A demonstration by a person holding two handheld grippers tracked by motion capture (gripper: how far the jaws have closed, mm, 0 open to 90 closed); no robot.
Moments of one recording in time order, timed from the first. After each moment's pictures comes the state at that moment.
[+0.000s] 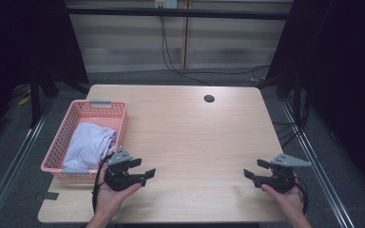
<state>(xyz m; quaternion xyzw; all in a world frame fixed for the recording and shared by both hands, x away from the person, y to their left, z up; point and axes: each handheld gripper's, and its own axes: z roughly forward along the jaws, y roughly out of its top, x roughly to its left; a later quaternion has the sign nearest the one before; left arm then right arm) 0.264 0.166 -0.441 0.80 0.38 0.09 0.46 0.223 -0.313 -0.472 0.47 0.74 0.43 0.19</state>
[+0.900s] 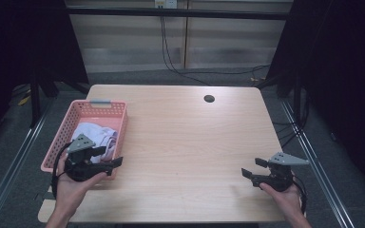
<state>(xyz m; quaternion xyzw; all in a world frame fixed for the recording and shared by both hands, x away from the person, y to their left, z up) 0.273 0.246 -0.390 0.79 0.42 0.14 0.42 0.228 -0.309 -0.472 0.47 0.75 0.43 0.18</state>
